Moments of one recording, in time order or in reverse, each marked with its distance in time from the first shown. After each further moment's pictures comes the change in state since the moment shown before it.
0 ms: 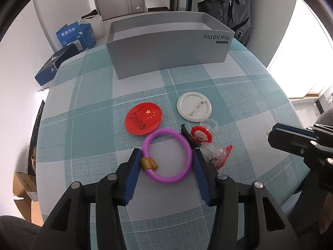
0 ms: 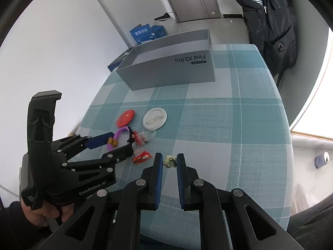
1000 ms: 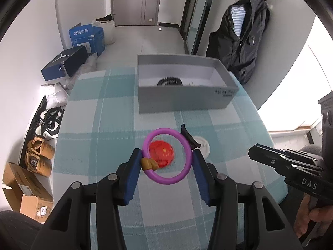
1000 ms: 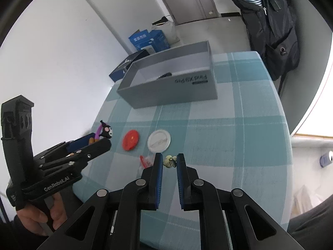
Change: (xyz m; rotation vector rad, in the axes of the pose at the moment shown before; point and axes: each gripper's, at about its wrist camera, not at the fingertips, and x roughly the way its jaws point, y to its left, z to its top) left arm -0.039 0.030 0.038 -0.153 -0.112 -0.074; right arm -0.001 -0.008 0.041 0.066 -0.020 0.049
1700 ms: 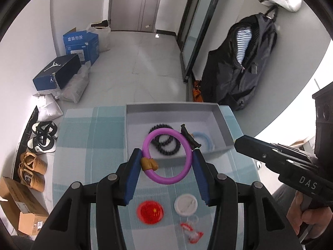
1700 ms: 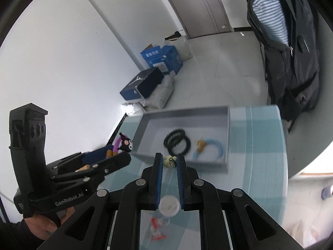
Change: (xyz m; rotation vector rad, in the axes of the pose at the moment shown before) left arm 0.014 0.001 0.074 -0.042 -0.035 -0.057; right arm 0.008 0.010 0.107 -0.068 -0.074 0.071
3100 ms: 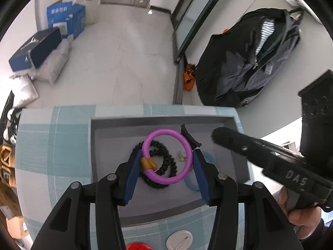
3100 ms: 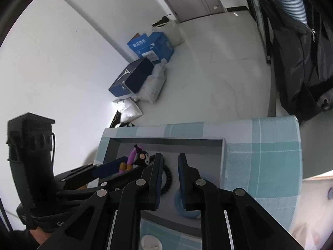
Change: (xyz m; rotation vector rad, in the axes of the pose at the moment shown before) left arm 0.082 0.015 0.041 -0.079 0.190 -0.132; right arm 0.076 -0.049 0.047 0.121 0.111 0.006
